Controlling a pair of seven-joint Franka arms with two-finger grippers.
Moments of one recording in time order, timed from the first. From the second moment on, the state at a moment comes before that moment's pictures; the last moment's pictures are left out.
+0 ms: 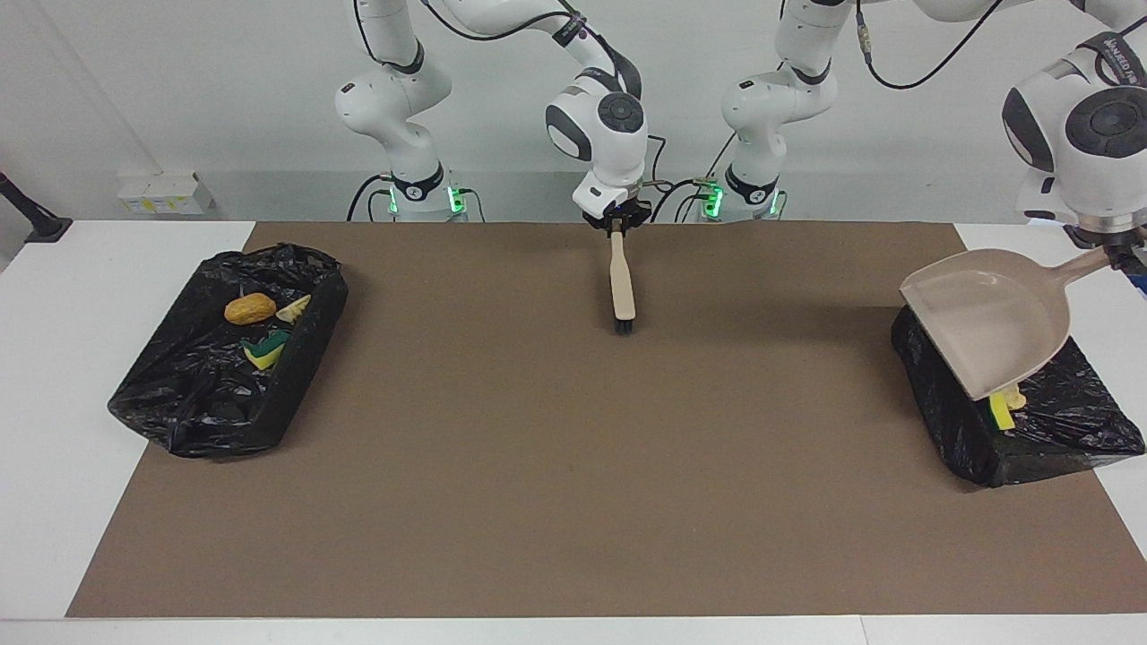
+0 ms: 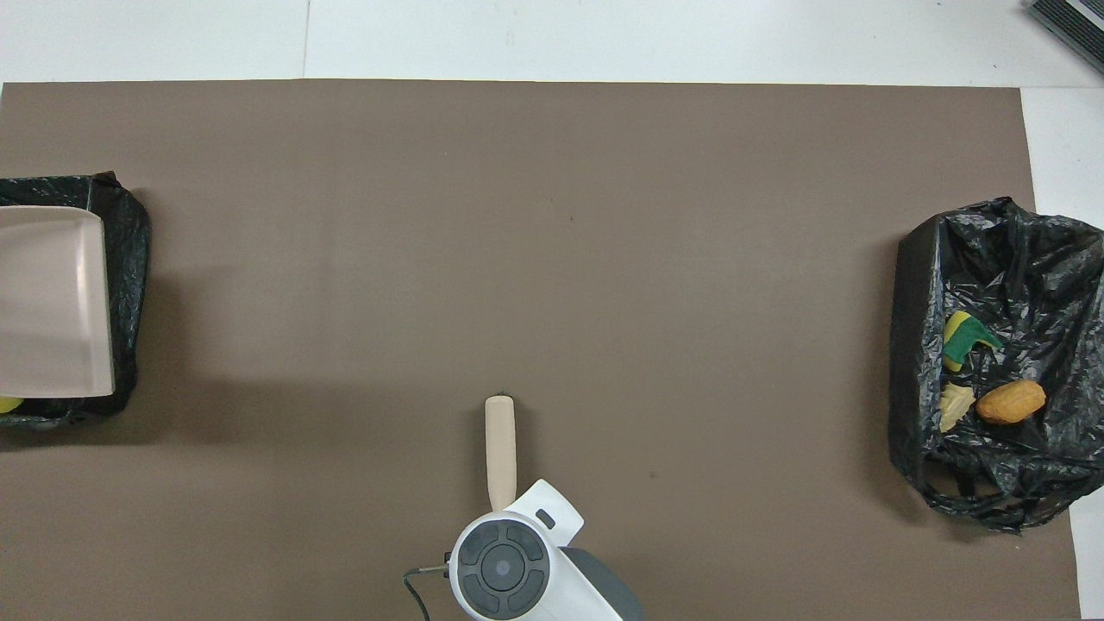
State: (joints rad) left arm 0.24 0.10 -0.10 -1.68 0.73 1.72 1.46; right arm 0.71 0.09 0.25 -2.18 0.24 2.17 0.82
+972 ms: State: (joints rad) left arm -0.16 0.10 -0.11 -1.95 0.23 1.77 0.31; right arm 0.70 0.09 0.25 -2.18 0.24 2.17 0.82
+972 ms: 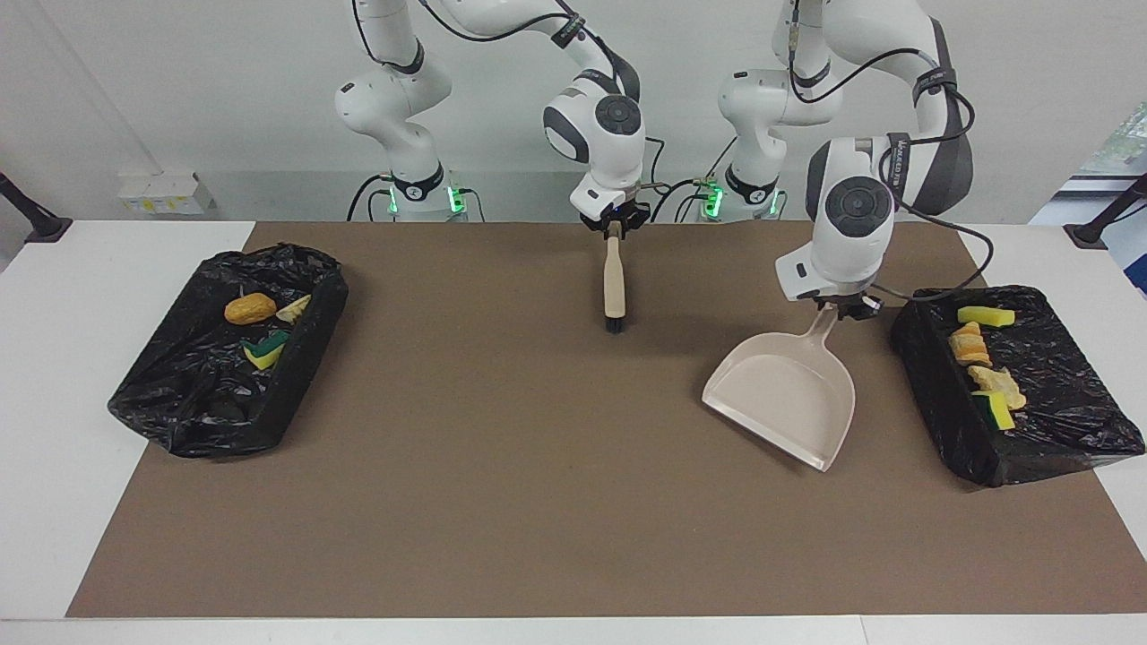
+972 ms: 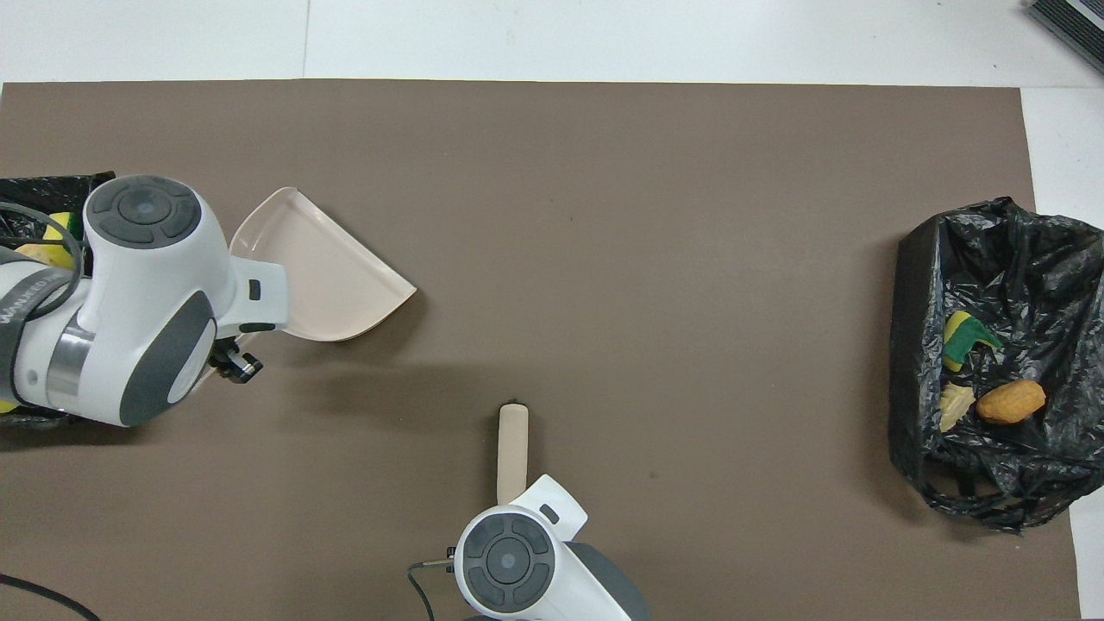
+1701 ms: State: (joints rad) left arm -0.44 0.27 -0.11 -1.81 0.02 1.93 -0.24; right arm 0.67 0.03 0.24 -2.17 0.21 2.04 0.78
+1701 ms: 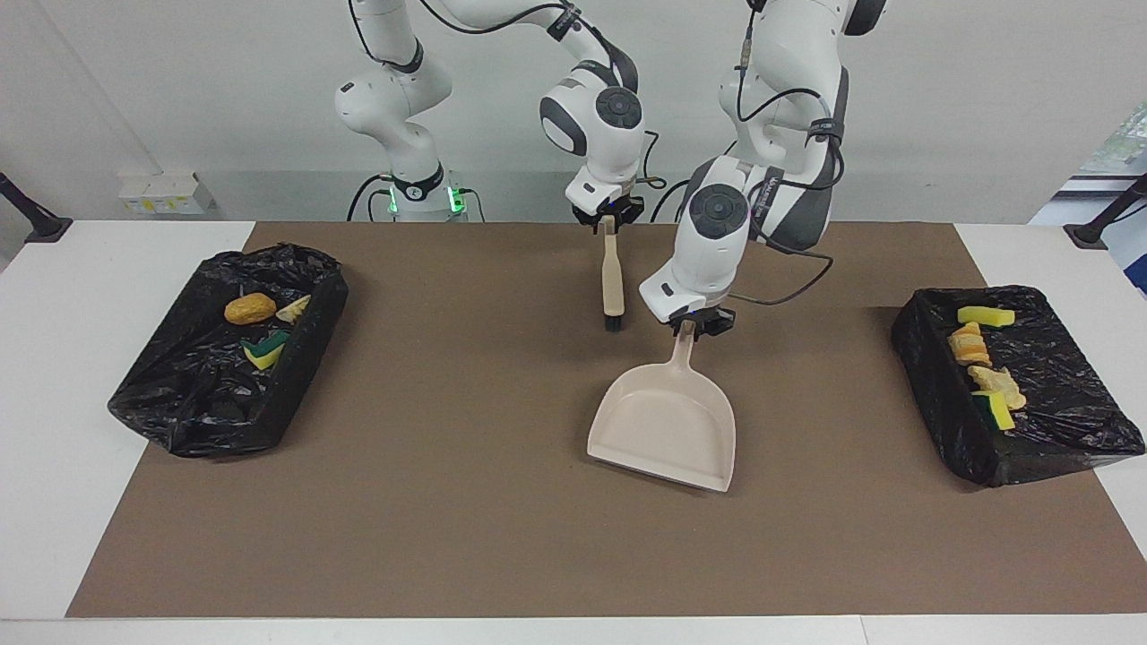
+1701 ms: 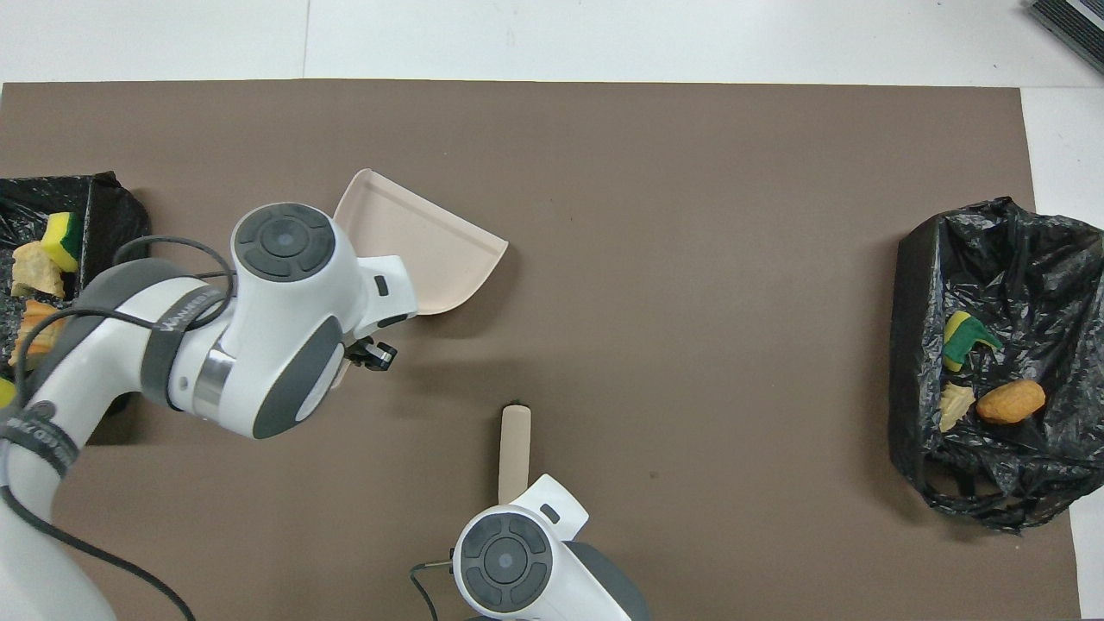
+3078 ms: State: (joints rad) left arm -0.52 0.42 -0.11 -1.67 -0.06 2.00 -0.44; right arm 0.28 -0.40 0.18 -2.06 0.21 1.64 0.44
